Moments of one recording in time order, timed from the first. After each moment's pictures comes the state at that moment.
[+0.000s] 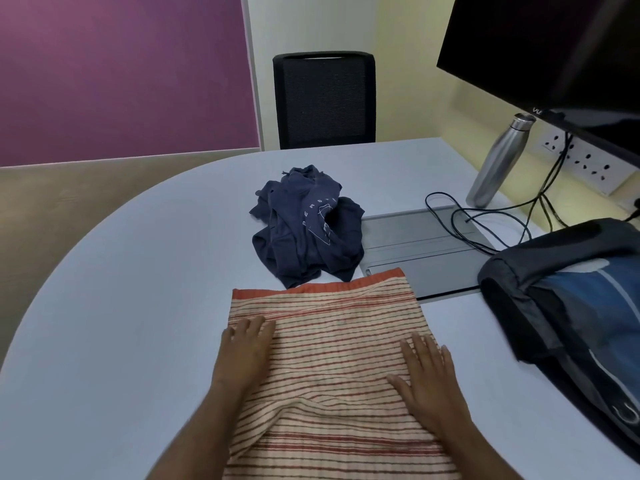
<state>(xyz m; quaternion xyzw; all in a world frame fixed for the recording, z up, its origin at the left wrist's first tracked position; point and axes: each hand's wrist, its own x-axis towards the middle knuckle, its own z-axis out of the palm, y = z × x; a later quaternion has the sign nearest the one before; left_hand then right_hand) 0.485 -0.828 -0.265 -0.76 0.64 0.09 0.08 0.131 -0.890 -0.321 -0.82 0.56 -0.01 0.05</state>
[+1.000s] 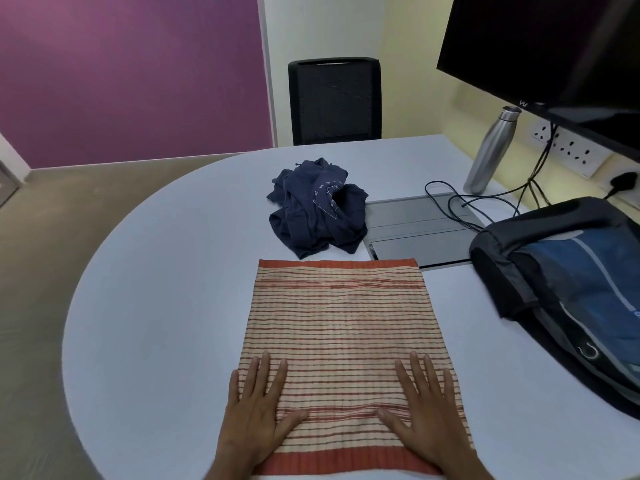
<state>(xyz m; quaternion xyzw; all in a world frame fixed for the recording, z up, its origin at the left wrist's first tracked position) 0.429 -0.640 -0.327 -0.77 0.63 0.10 0.02 0.106 -0.751 -0.318 -0.84 0.54 0.03 0.09</state>
